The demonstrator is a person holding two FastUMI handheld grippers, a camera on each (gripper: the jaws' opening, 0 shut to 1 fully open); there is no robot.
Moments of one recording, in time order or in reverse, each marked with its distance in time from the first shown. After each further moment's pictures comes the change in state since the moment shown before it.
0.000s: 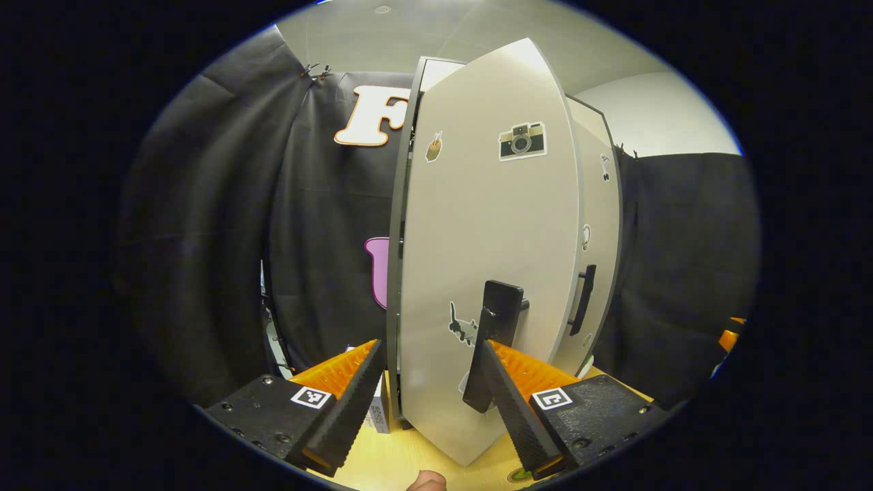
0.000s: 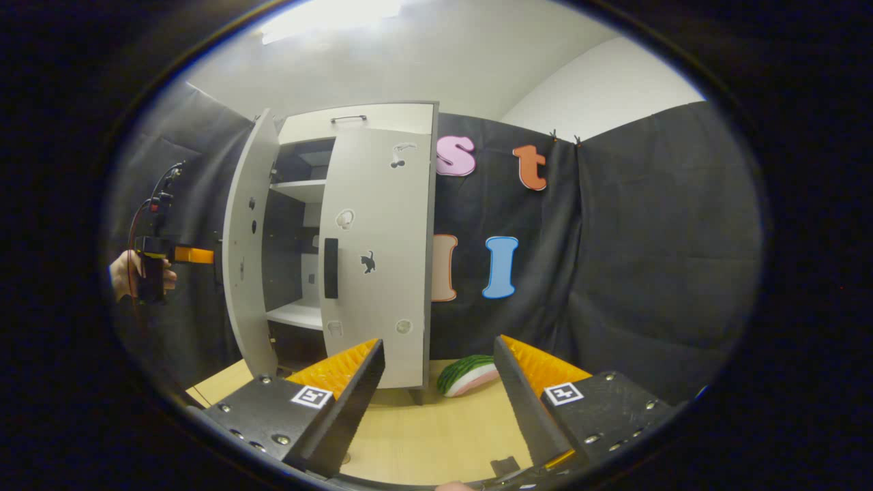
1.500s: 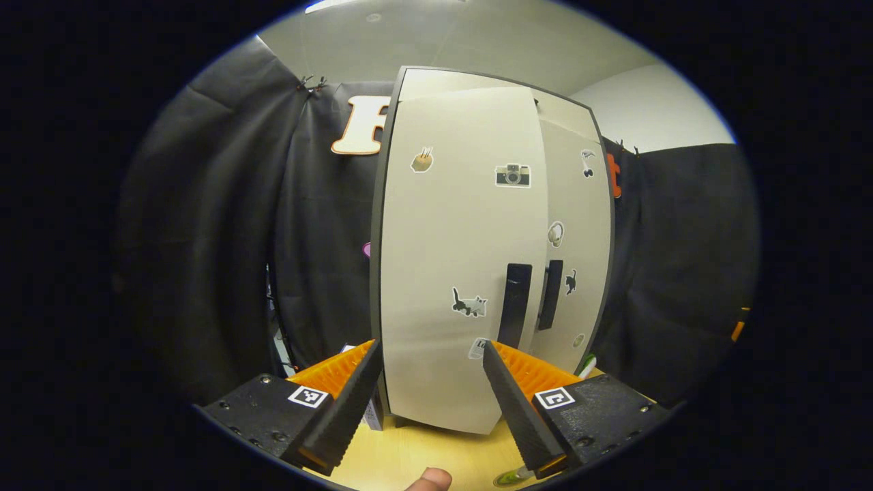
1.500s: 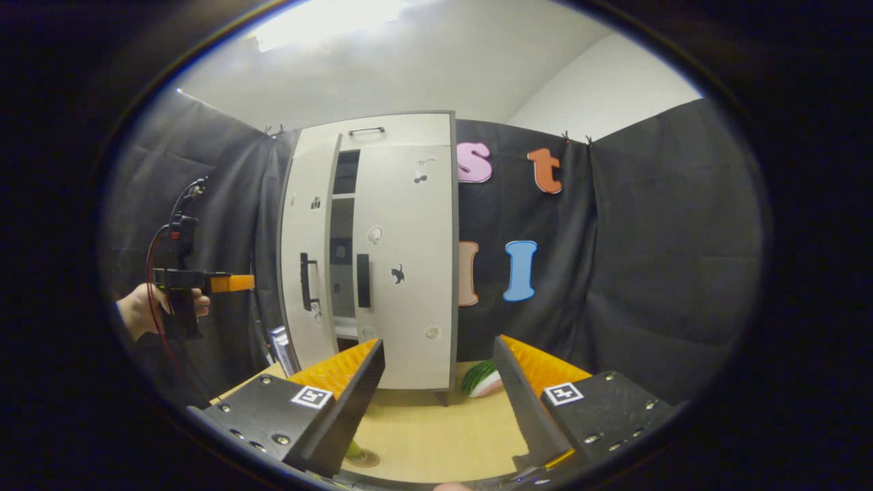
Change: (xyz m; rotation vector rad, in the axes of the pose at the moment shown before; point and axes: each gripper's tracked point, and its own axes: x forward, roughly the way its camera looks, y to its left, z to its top) left arm -0.029 -0.042 -0.004 0.036 -0.034 0.075; right arm -0.024 0.051 0.029 0.045 -0.010 0.077
